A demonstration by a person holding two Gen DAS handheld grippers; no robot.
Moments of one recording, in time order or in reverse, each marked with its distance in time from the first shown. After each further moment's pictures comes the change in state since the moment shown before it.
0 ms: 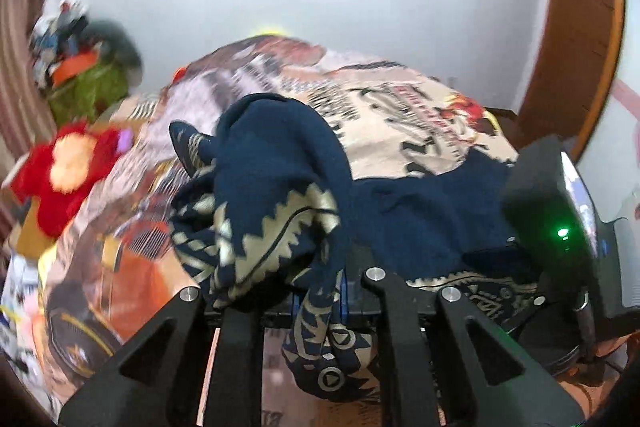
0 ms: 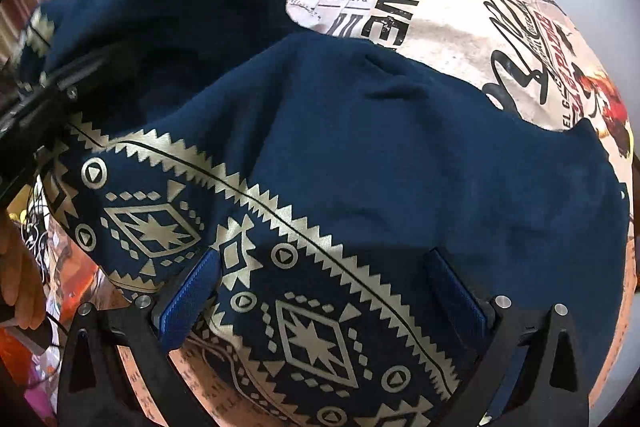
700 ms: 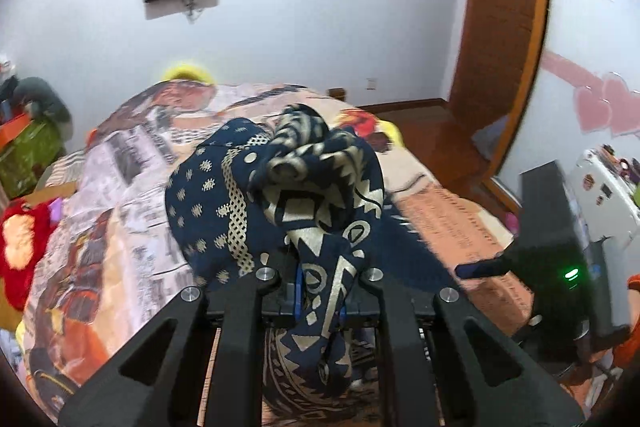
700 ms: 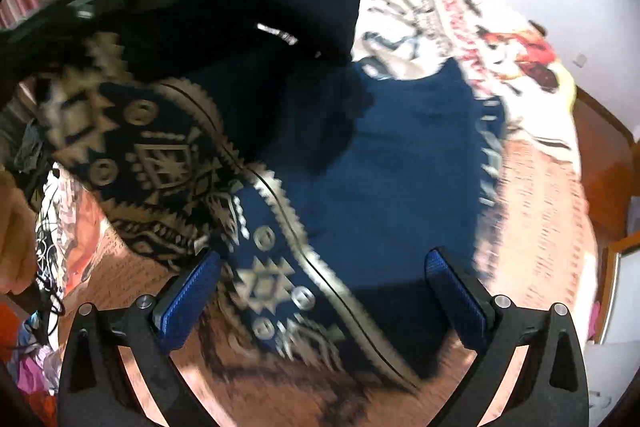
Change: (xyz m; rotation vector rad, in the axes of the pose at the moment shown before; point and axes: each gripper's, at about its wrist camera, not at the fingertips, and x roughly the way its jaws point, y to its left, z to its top) left arm -0.018 -0.126 0.046 0.176 -0.023 -0.226; right arm -0.093 -0.084 -0.085 0.135 -0.121 -0.038
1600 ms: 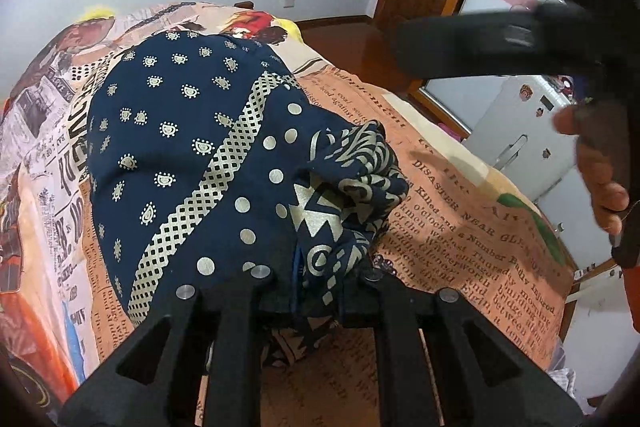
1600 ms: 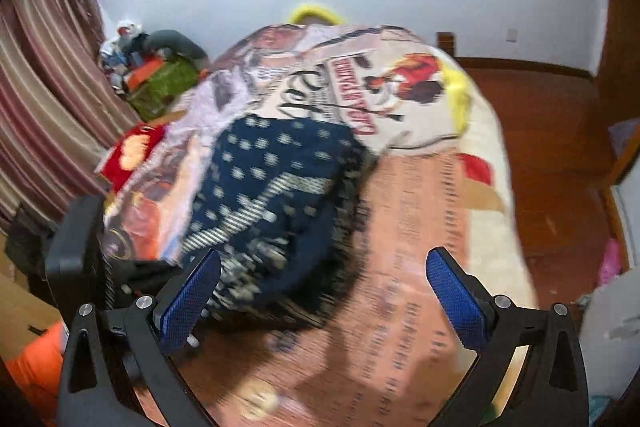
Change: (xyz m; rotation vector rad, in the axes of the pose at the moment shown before) left arm 0.026 -0.077 -0.061 0.104 0.296 -0.241; right arm -0.097 -0.069 -0.016 0.295 -0.211 0.075
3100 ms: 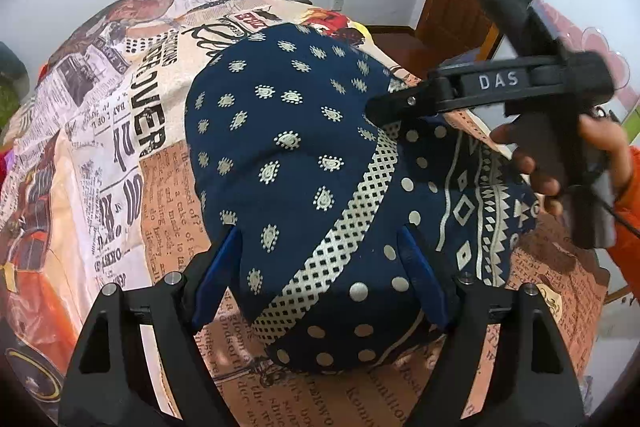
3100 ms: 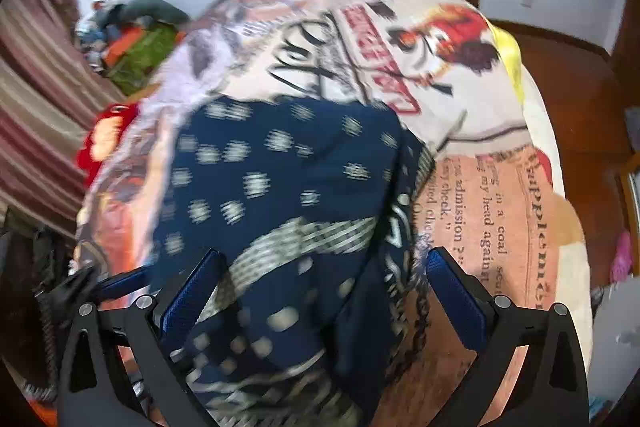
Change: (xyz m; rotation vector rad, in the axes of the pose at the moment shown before) left arm -0.014 0.088 -0.019 -0.119 -0.025 0.075; right arm 0.136 0.002 0.037 0.037 0.170 -0.061
